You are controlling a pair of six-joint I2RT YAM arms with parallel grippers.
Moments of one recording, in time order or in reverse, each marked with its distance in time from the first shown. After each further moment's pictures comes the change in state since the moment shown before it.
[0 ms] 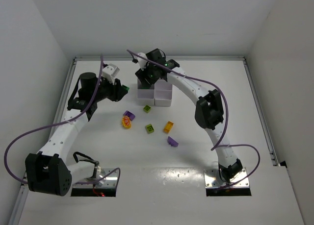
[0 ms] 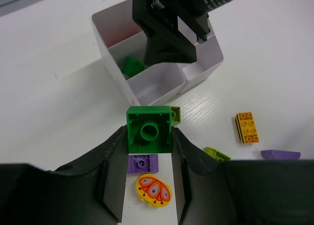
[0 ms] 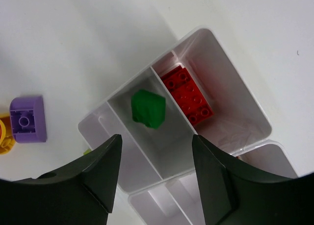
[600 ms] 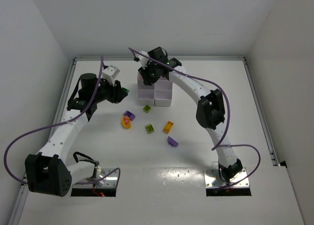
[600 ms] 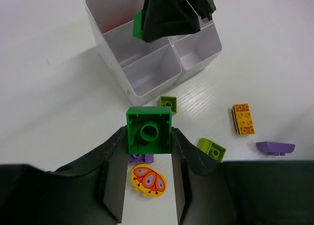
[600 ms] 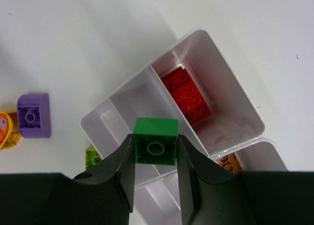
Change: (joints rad) left arm 0.001 -0.003 0.002 -0.049 0.000 -0.003; right arm -0.013 -0.015 0.000 -0.005 -0.050 -0.012
